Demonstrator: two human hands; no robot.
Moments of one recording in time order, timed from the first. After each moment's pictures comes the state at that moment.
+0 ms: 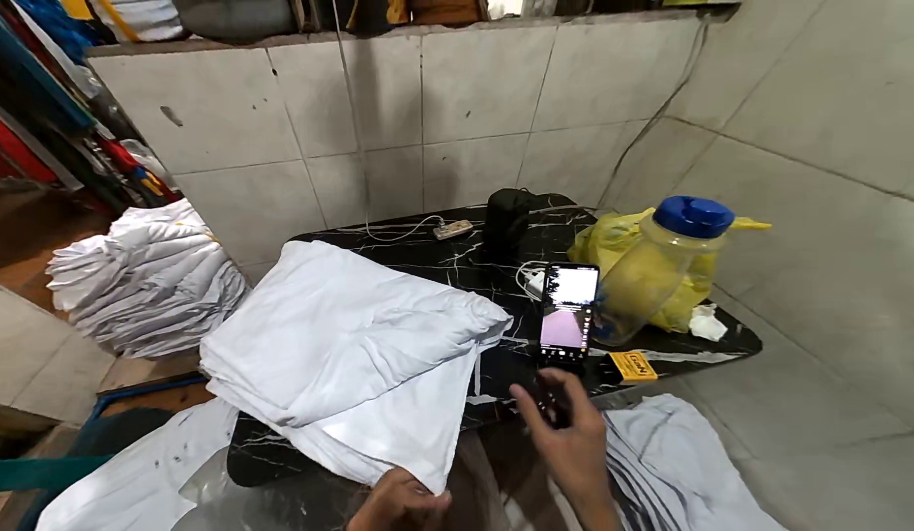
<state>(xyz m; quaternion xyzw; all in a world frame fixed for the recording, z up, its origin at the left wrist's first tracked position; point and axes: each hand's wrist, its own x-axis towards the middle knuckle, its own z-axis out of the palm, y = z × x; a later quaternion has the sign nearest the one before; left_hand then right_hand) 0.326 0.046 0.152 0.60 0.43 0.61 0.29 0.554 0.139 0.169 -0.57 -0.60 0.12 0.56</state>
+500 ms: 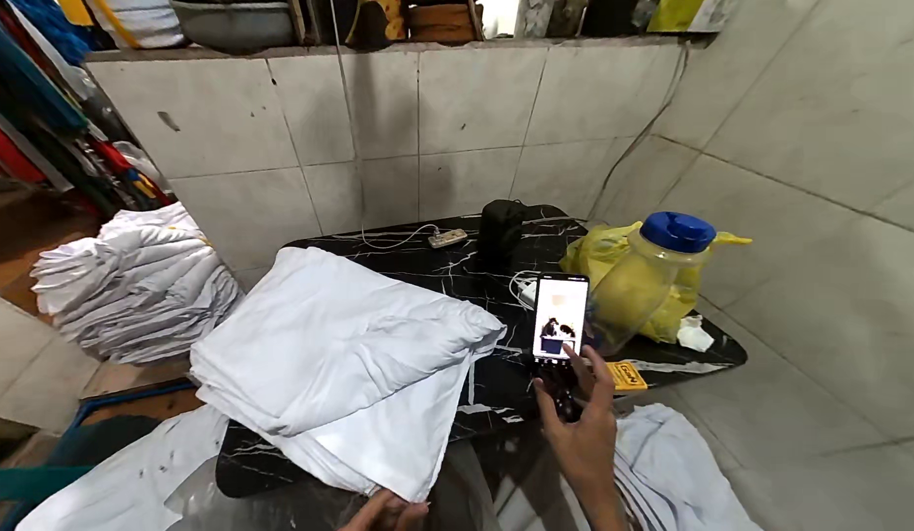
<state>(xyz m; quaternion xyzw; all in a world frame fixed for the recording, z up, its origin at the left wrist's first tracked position) 0.322 0.036 0.128 0.51 0.54 0.58 0.34 0.585 0.160 0.155 -0.60 -0.60 0.04 0.54</state>
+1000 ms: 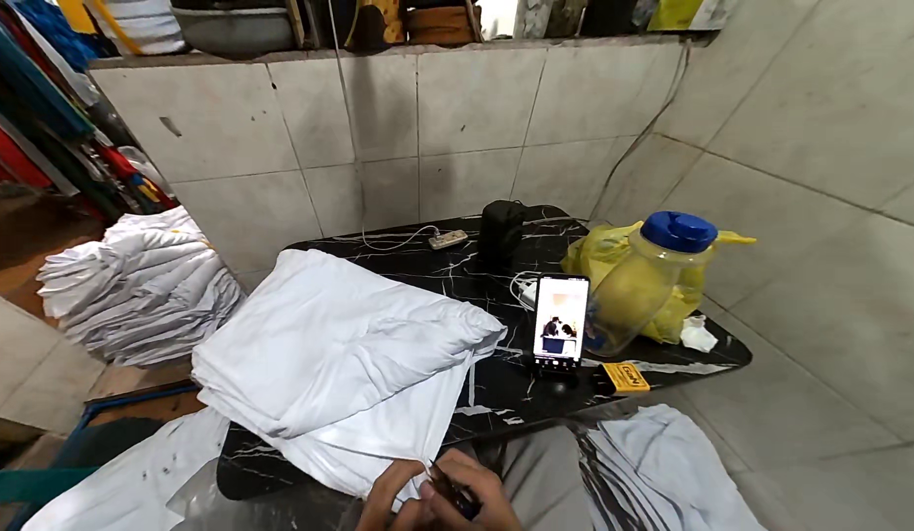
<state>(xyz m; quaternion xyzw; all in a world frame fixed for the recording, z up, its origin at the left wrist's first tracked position) 0.319 0.050 0.149 0.72 0.44 0.51 0.18 0.486 0.087 0.165 -0.40 -0.67 0.47 0.42</state>
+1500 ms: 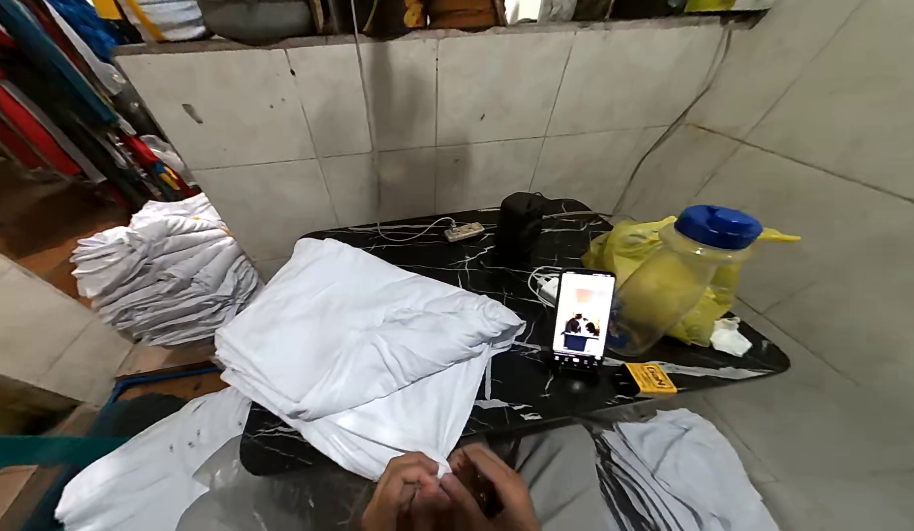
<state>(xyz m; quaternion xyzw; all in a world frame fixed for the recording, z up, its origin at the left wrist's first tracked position) 0.330 0.050 0.156 0.57 0.43 0.62 0.31 0.481 0.076 0.166 -0.43 -0.65 0.40 0.48</state>
